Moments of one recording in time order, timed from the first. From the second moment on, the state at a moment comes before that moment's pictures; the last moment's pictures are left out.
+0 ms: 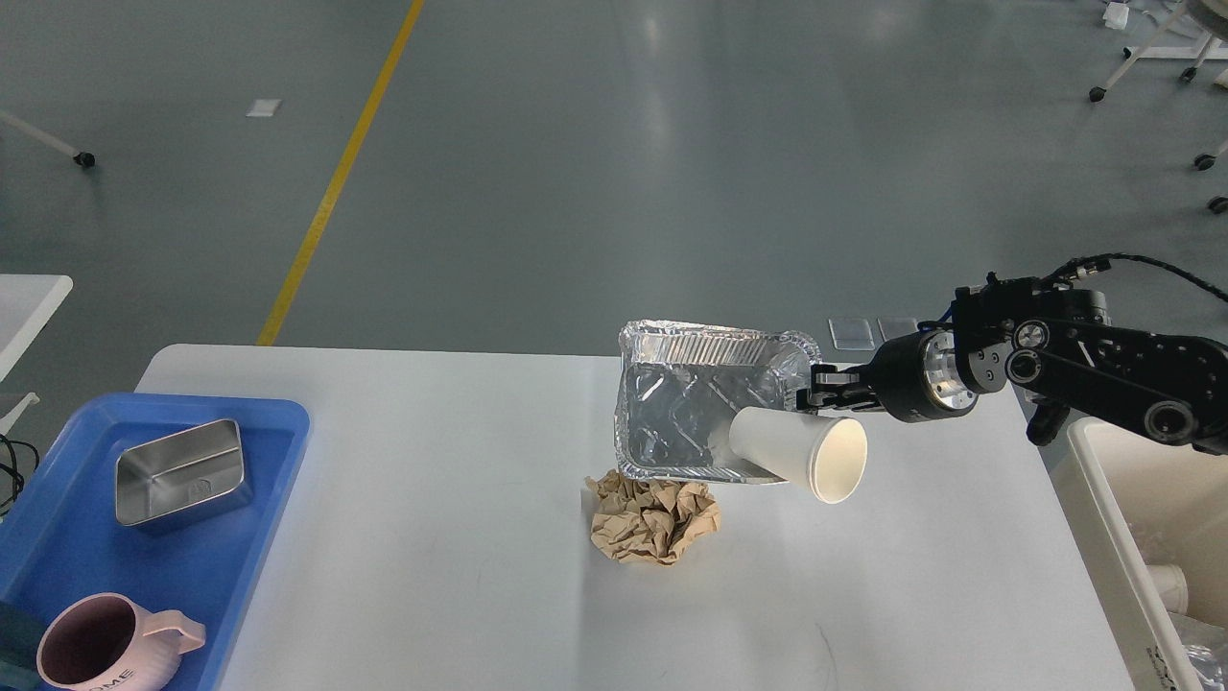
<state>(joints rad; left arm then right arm) 0.22 1.08 -2.08 -1.12 0.83 -0.96 0.15 1.14 -0.61 0.01 1.22 -0.88 0.50 -0.08</state>
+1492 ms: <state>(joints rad) -0.72 0.83 -0.96 -1.07 1.08 -0.95 0.38 1.15 -0.61 0.01 1.21 -0.86 0.50 -0.08</state>
